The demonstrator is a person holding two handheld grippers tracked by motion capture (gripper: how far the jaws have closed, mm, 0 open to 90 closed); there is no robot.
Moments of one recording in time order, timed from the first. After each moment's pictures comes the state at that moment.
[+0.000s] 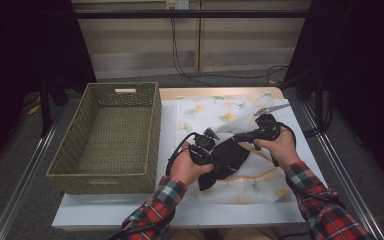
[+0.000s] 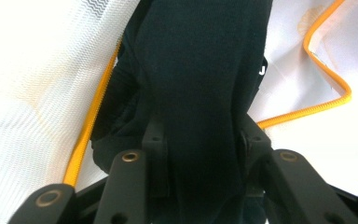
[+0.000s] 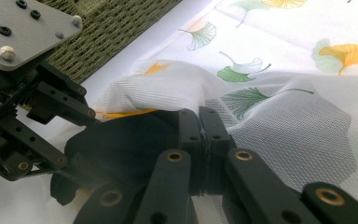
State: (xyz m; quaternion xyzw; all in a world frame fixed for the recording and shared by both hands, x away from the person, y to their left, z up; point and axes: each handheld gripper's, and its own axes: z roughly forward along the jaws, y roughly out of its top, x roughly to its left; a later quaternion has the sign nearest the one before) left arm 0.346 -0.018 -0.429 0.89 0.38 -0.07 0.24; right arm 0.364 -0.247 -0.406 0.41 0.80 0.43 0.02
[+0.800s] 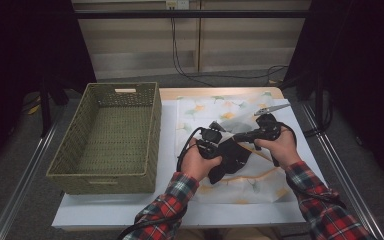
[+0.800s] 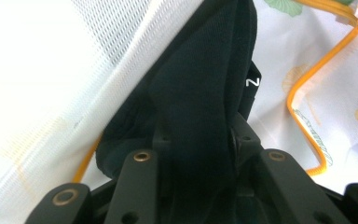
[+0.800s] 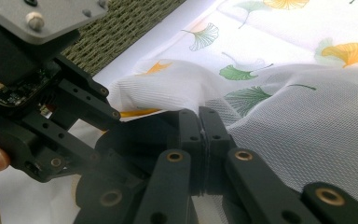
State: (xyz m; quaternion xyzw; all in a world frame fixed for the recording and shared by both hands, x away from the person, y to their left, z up) left arm 0.359 -0.039 -0.425 0.87 0.40 -0.06 0.28; right arm 0.363 -0.248 -0.404 0.41 0.80 0.44 0.02
